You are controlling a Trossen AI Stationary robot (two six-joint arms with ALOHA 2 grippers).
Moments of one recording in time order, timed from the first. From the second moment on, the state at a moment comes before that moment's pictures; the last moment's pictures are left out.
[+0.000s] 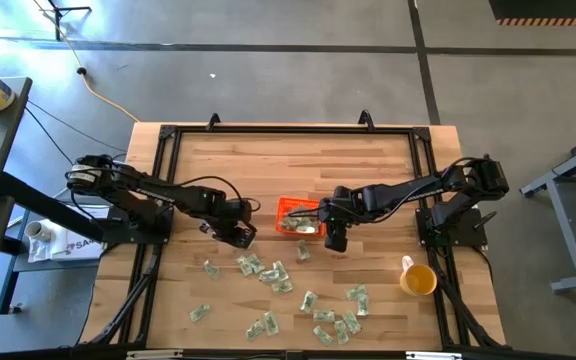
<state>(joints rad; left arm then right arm) -0.05 1.44 0.70 -0.48 0.26 -1.21 0.07 1.60 0.99 -0.54 0.10 0.29</state>
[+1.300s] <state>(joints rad) 0.03 1.44 0.70 -0.41 0.21 -1.21 0.07 1.60 0.99 -0.54 0.12 0.29</state>
